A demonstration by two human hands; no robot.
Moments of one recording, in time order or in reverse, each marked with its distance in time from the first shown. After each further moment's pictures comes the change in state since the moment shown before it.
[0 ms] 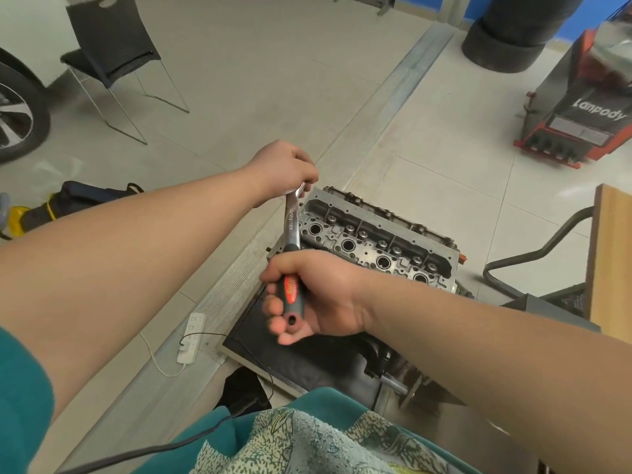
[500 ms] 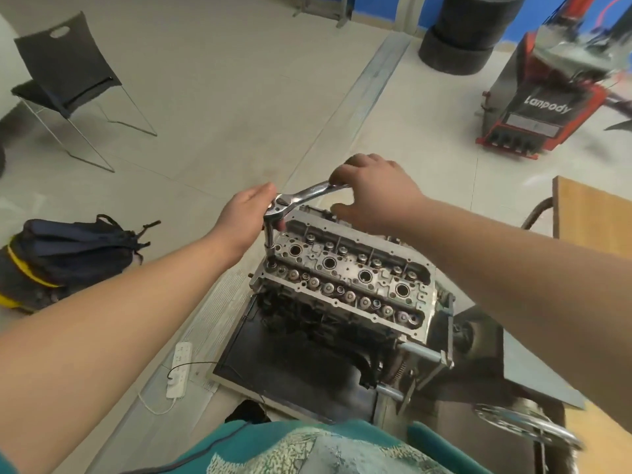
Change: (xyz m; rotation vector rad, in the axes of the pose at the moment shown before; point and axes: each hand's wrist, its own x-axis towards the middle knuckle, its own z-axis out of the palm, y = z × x) left_hand -0.015 -0.034 0.008 -0.289 0.038 0.057; right_hand -0.060 -0.101 -0.111 -1.669 1.136 -0.438
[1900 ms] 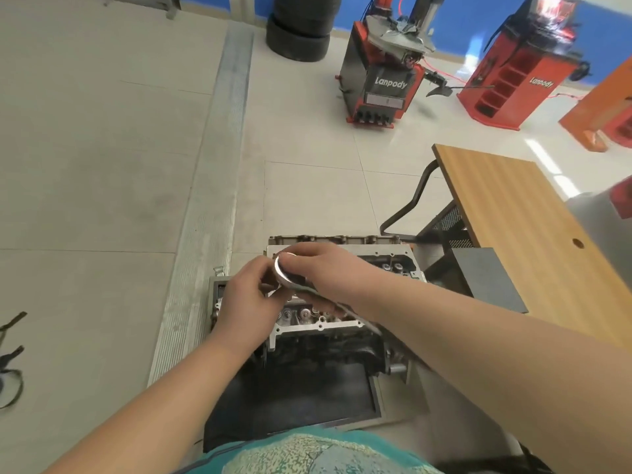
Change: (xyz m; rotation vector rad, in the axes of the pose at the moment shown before) left_hand 0.039 -0.069 -0.042 0.045 -0.319 0.387; right_hand 0.036 -0.142 0.032 1.187 -0.152 0.749
